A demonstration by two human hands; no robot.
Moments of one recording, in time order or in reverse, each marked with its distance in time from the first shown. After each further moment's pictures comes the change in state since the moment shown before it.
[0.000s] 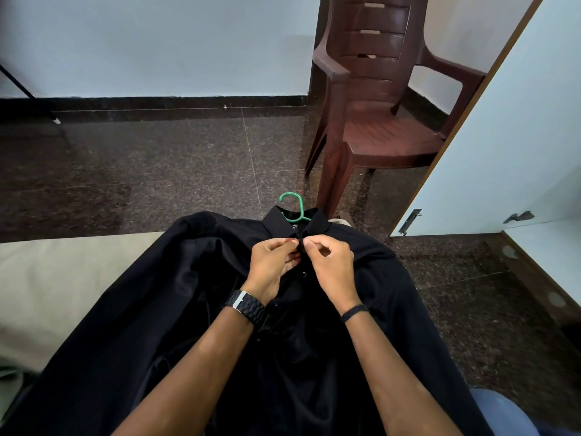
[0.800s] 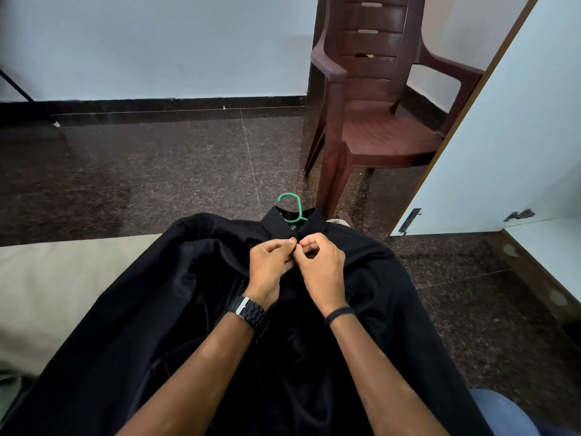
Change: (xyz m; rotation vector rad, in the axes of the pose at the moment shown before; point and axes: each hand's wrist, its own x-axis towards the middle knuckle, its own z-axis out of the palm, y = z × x) left_hand -0.007 -0.003 0.004 0.017 0.015 0.086; right_hand -0.006 -0.009 0.015 -0.143 0.073 0.019
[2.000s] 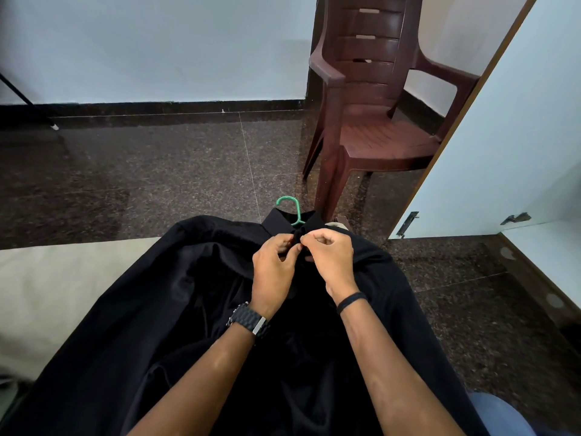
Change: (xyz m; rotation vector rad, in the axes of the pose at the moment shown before) left_hand 0.011 -0.017 -0.004 0.677 0.136 0.566; right_hand 0.026 -0.005 -0.010 0.308 -0.025 0.288
